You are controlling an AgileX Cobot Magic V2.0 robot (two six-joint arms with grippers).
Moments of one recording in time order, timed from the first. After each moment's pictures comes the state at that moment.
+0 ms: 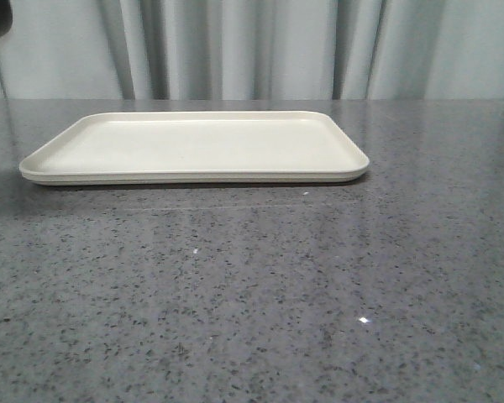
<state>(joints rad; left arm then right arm) -0.09 1.06 -1.16 -0.22 0.98 -0.13 0.11 0.59 -0.72 -0.01 0.84 0.16</state>
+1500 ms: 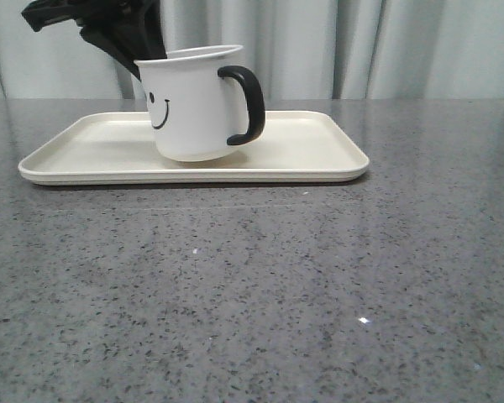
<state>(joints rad) -0.42 1.78 -1.61 -0.21 0.94 -0.13 0.11 0.59 -0.72 -0.01 0.83 0.16</state>
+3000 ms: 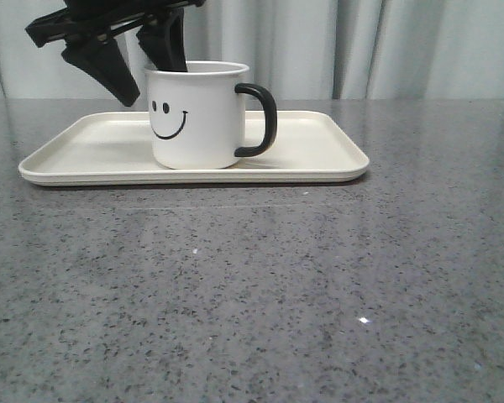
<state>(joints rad) -0.42 1.81 -1.62 -0.21 0.97 -0.13 0.11 0.59 -0.72 -0.01 0.83 0.16</state>
